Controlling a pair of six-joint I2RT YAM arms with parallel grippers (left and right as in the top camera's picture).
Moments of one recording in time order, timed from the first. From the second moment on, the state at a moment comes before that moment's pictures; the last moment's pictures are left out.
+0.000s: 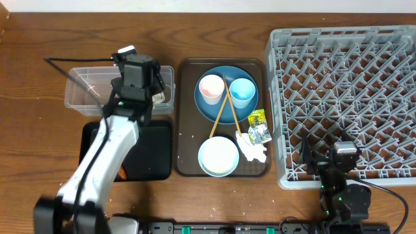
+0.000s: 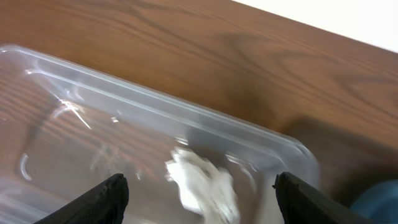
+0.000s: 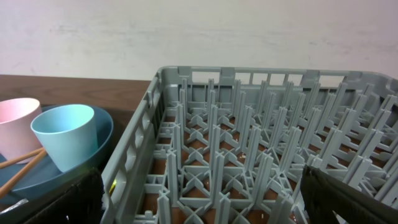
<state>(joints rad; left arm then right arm) -0.18 1.41 1.00 -0.32 -0.29 -0.43 0.03 0.01 0.01 -0.07 -0.03 0.00</state>
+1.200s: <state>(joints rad) -0.97 1.57 1.00 -0.33 -0.03 -1.00 0.03 0.01 0.01 -0.07 -0.03 0.00</state>
